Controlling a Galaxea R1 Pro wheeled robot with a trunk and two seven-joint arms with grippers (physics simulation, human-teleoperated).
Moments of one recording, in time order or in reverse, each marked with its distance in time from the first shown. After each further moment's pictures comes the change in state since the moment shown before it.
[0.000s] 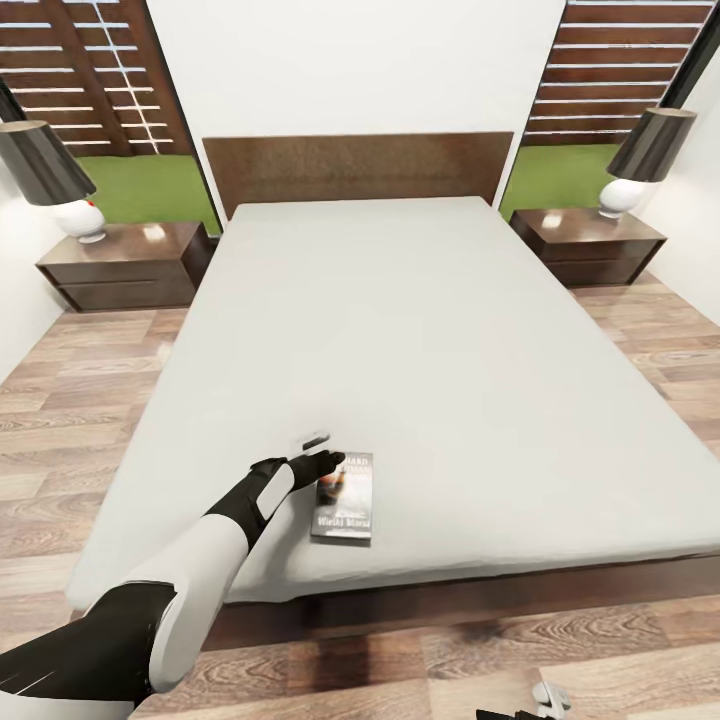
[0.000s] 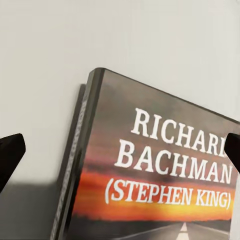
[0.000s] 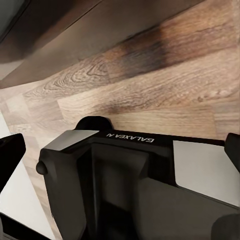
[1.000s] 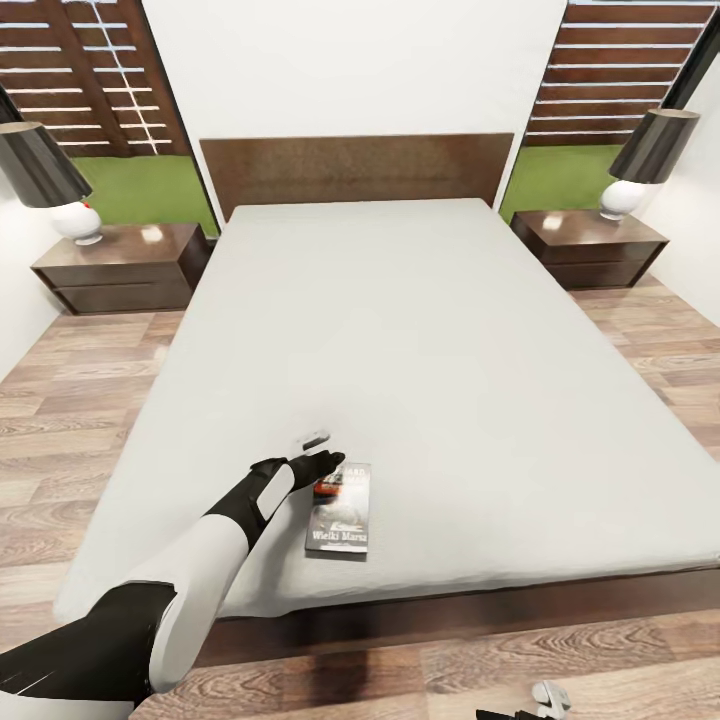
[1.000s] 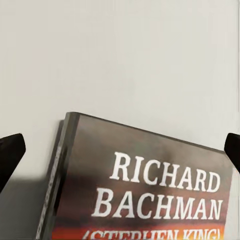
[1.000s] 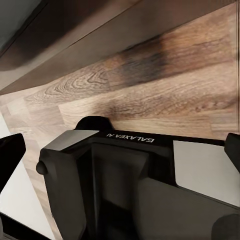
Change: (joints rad) left arm 0.000 0.000 -0.001 0.001 0.000 0.000 0.000; right arm 0.000 0.000 0.000 0.000 0.000 0.000 0.000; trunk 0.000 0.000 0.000
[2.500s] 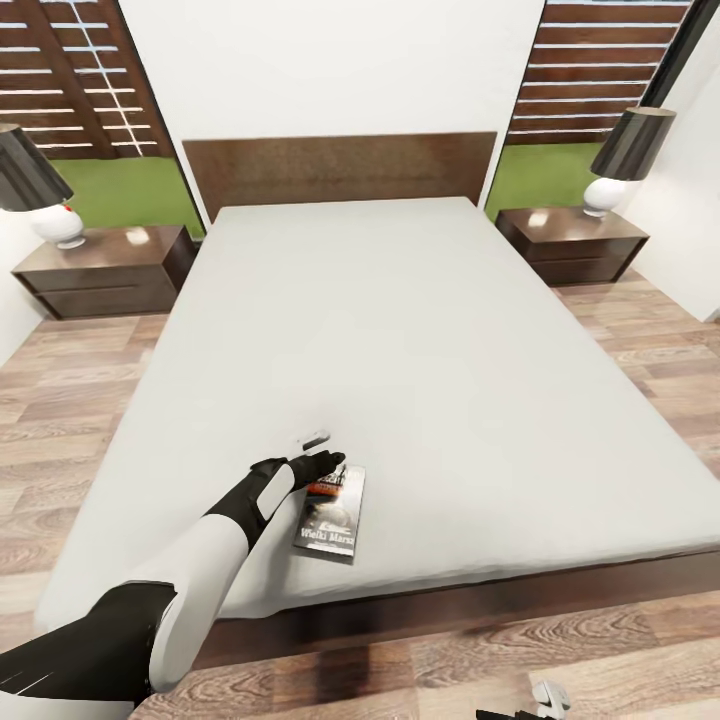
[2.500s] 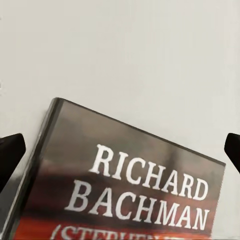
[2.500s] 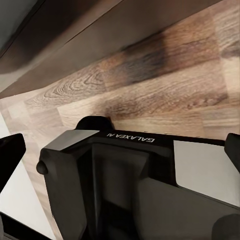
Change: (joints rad) left arm 0.000 0.000 0.001 0.000 0.000 0.000 0.000; right arm 0.000 0.000 0.001 0.000 0.000 0.000 0.001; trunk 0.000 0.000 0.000
